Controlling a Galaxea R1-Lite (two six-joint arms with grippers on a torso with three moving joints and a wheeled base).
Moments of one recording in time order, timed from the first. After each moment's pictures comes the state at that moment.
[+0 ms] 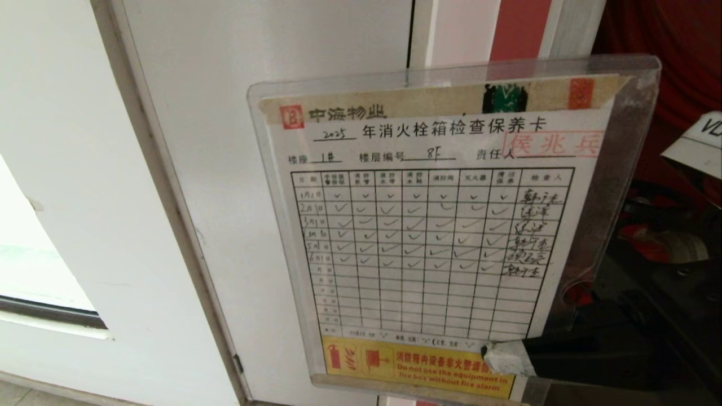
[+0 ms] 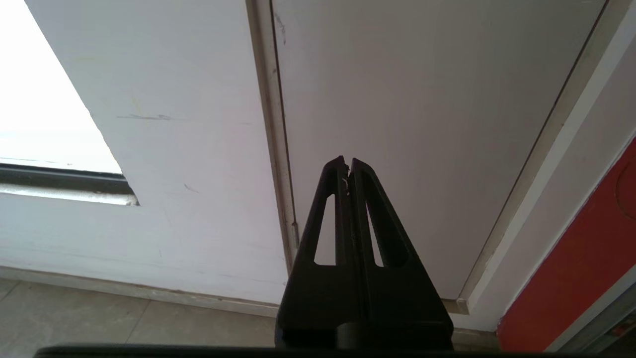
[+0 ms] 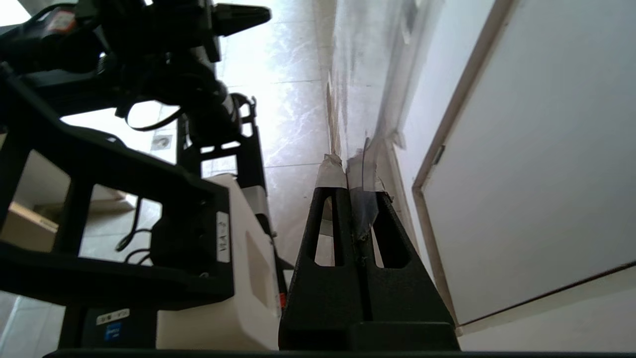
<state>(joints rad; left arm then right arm) 0.01 0.00 0.00 0.00 0.00 0.01 0.76 1.23 -1.01 0.10 0.57 -0.15</state>
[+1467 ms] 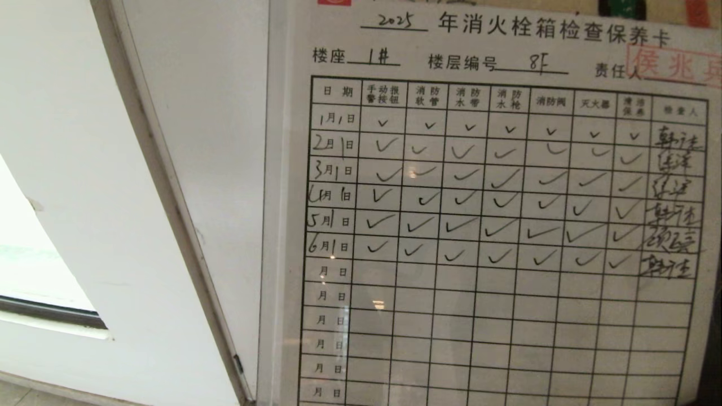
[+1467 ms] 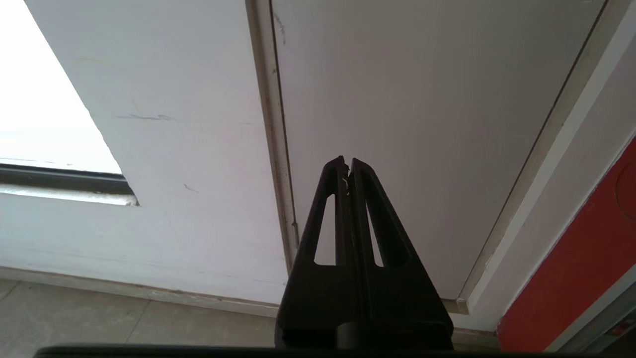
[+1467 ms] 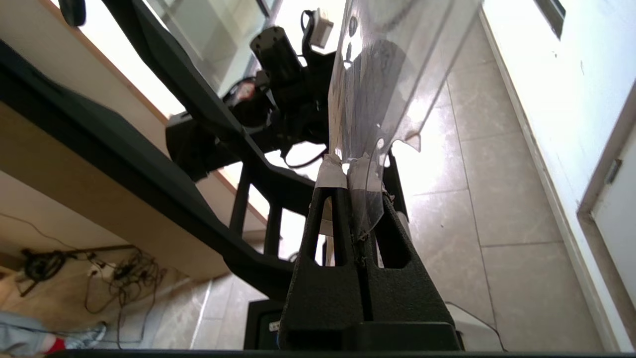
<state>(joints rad) 0.01 0.00 0.00 0.00 0.00 0.01 0.77 1.16 -1.00 0.03 0.82 0.24</state>
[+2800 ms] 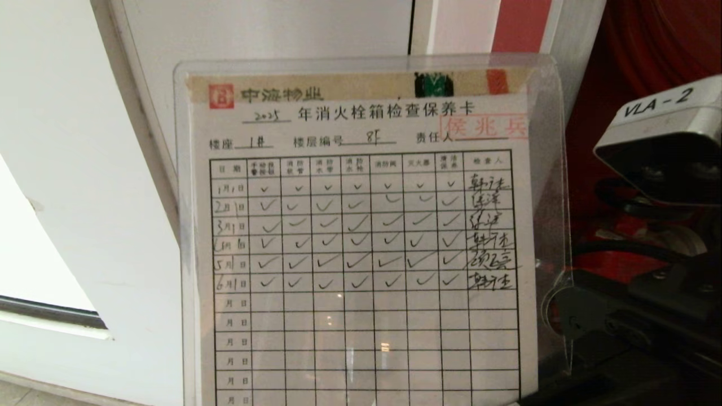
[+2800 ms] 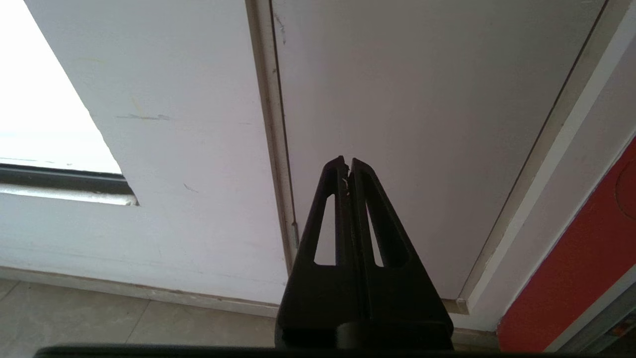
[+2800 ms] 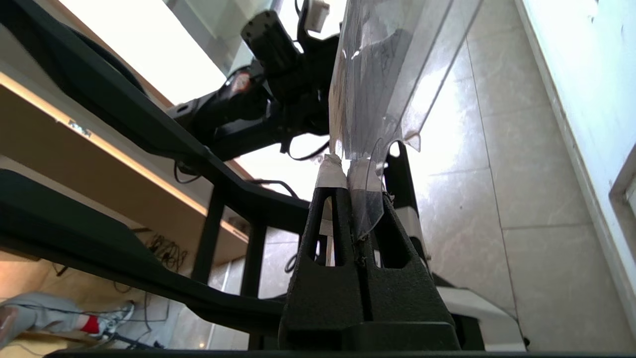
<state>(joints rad) 0.01 0.00 0.00 0.00 0.00 0.01 0.83 1.31 -1.05 0.03 0.81 0.24</state>
